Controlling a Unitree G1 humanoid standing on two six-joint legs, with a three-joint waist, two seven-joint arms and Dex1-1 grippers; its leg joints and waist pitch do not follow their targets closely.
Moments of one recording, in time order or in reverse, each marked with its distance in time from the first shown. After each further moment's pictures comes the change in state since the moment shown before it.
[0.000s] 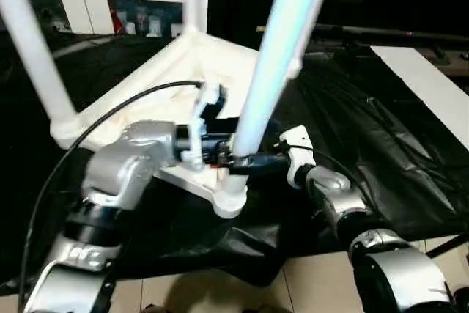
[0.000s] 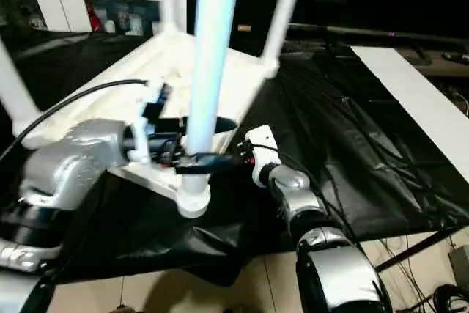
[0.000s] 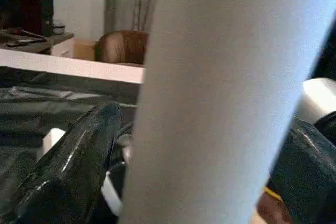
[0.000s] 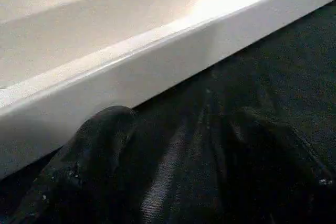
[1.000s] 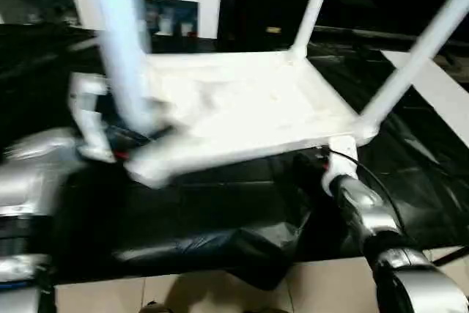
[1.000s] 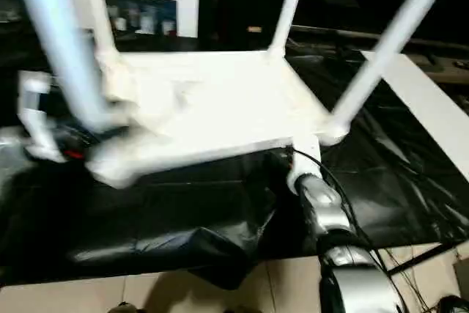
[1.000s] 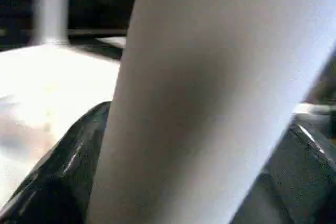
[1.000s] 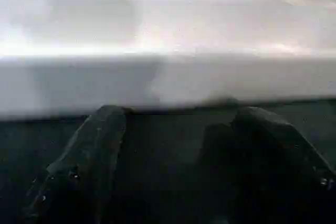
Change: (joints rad) left arm 0.136 0.252 0.279 0.065 -0.048 0.004 -0.101; right arm 0.094 -0.072 -0.075 -0.072 0.059 0.013 -0.282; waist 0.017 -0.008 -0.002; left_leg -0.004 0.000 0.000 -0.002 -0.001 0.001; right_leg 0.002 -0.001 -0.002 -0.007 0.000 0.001
